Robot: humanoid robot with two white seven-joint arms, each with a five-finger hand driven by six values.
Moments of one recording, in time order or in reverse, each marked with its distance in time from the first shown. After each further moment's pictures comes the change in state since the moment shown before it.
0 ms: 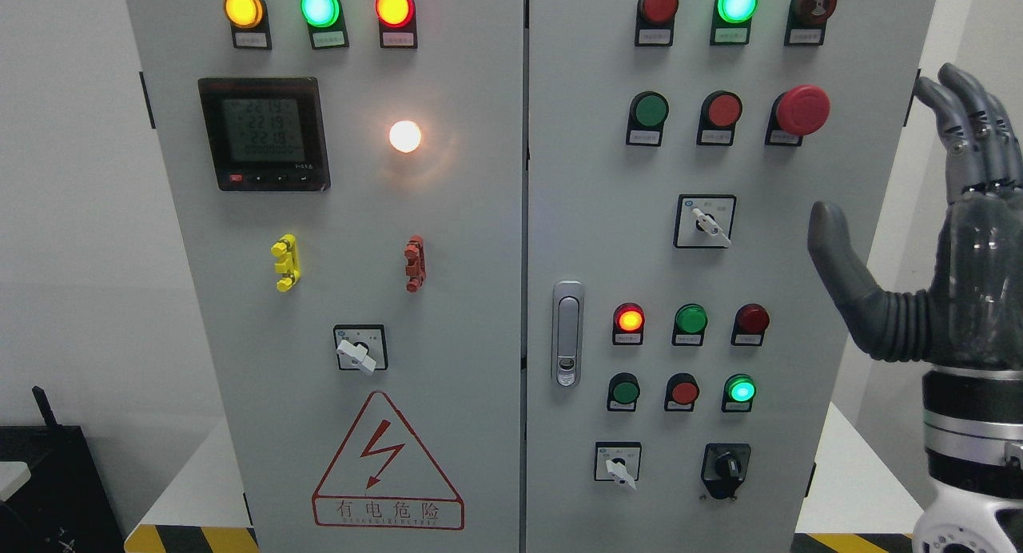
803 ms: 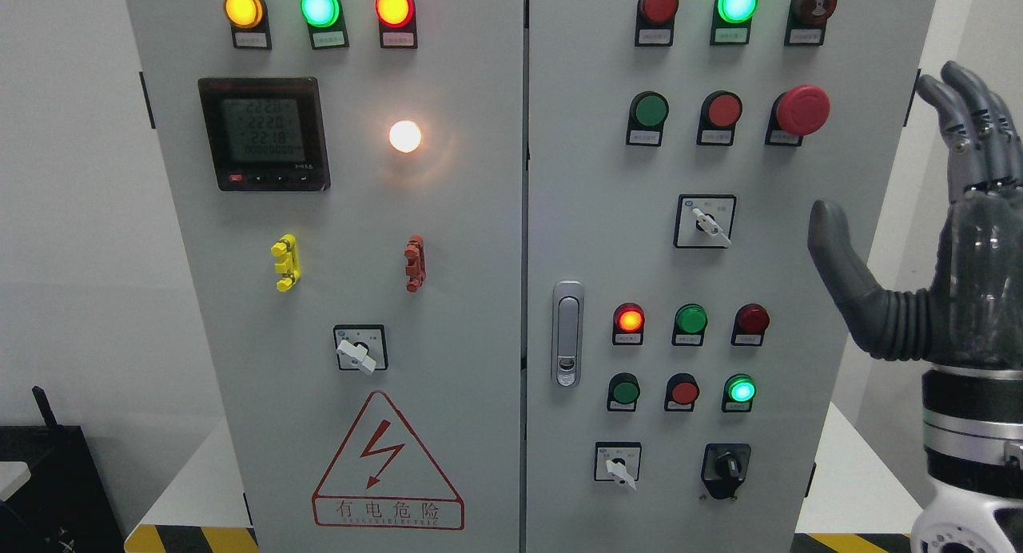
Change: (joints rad) left arm 0.000 0.000 0.000 0.000 0.000 0.000 0.003; right arm -0.002 0.000 0.002 0.002 0.000 0.000 -0.005
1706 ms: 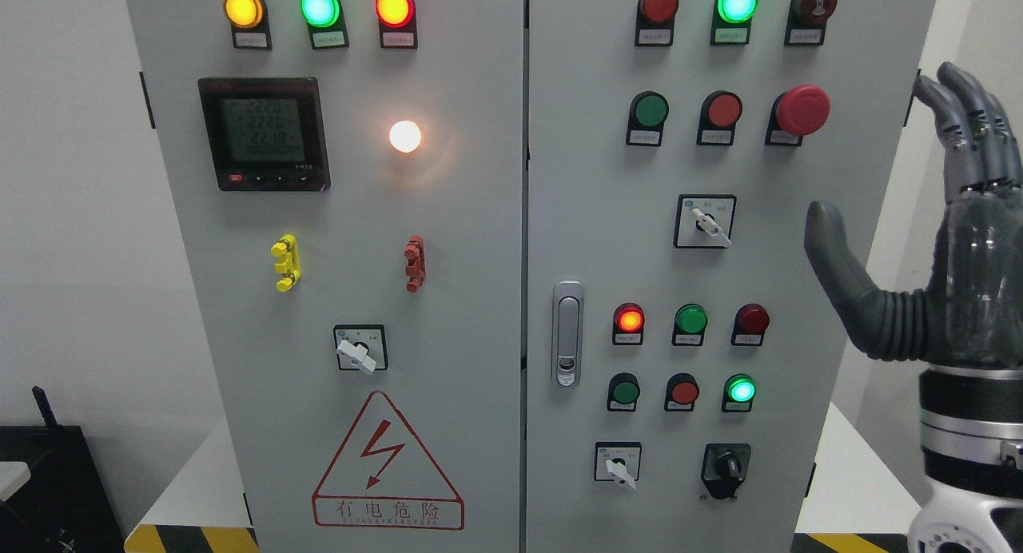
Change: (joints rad) left arm 0.000 0.000 0.000 0.000 0.000 0.000 -0.002; right arm 0.010 0.000 0.014 0.004 0.000 0.015 0.000
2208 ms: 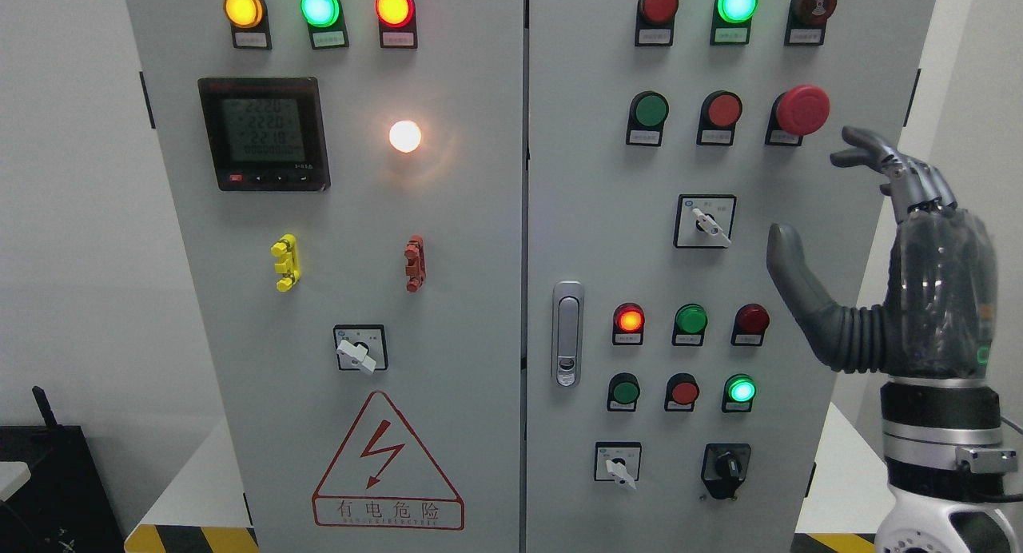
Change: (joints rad) left arm 0.000 0.000 0.000 0.000 0.000 0.000 -0.001; right arm 0.025 0.029 0.051 0.024 0.004 0.070 0.000
